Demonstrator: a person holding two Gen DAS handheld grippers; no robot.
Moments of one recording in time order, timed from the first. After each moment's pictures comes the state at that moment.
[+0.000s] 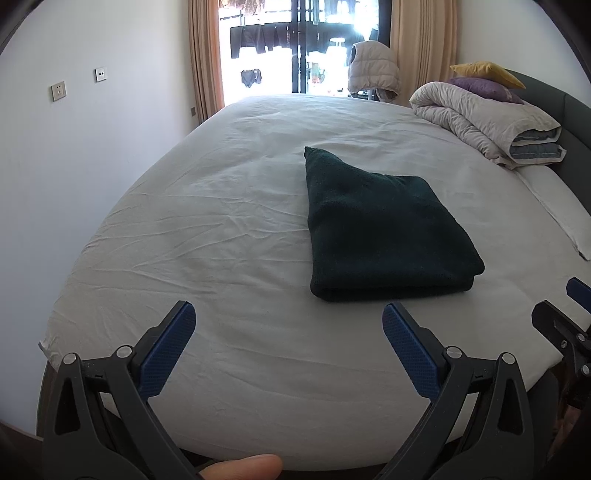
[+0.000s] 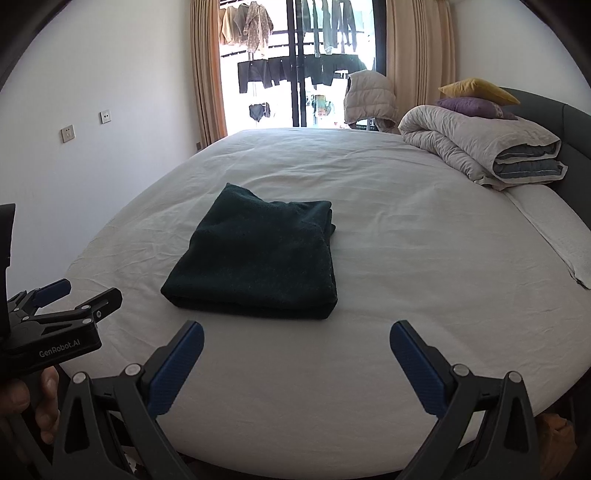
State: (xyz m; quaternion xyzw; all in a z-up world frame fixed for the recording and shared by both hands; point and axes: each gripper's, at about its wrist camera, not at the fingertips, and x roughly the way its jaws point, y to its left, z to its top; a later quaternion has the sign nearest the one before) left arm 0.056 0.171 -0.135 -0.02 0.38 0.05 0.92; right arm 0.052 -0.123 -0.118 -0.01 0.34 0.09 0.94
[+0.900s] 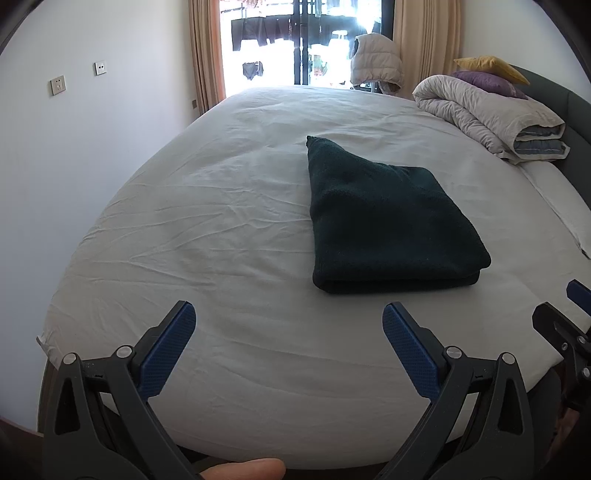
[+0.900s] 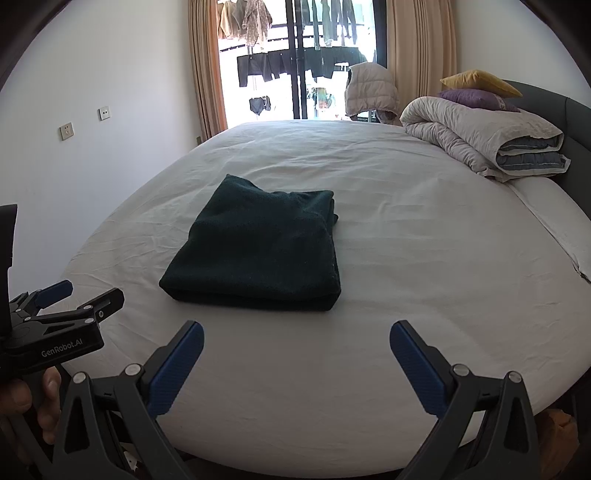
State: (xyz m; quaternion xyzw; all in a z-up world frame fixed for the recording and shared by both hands) left arm 0.062 0.168 -0.147 -0.02 0.39 0.05 0.92; right arm 0.056 -0.122 -0.126 -0.01 0.35 0.09 0.93
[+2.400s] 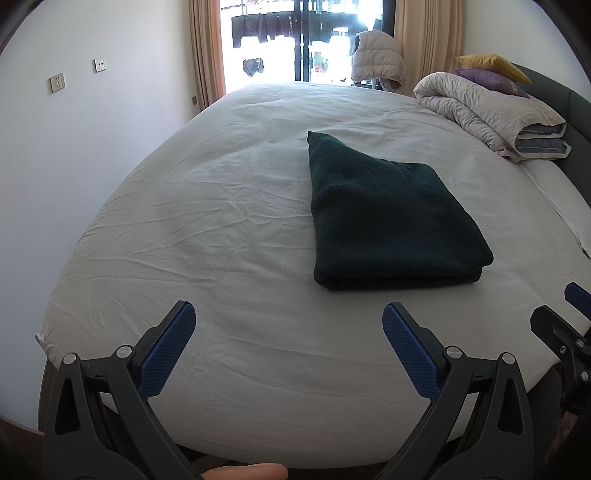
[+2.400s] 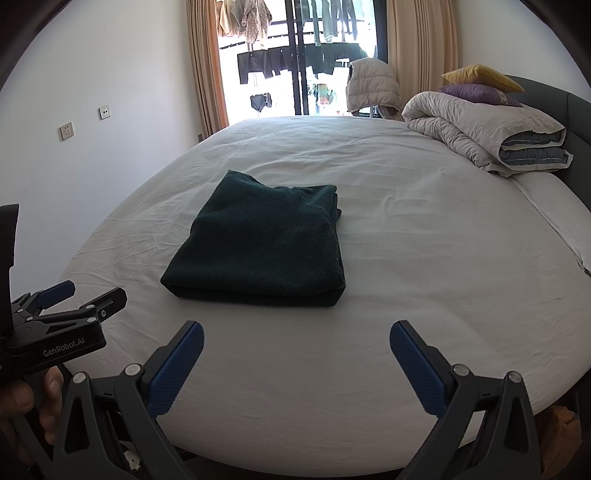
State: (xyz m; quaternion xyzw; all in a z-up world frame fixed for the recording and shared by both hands) left arm 0.064 0.169 -0.152 -0.03 0.40 0.05 0.92; right arm 0.057 -0.118 -0.133 -0.01 0.36 0.09 0.93
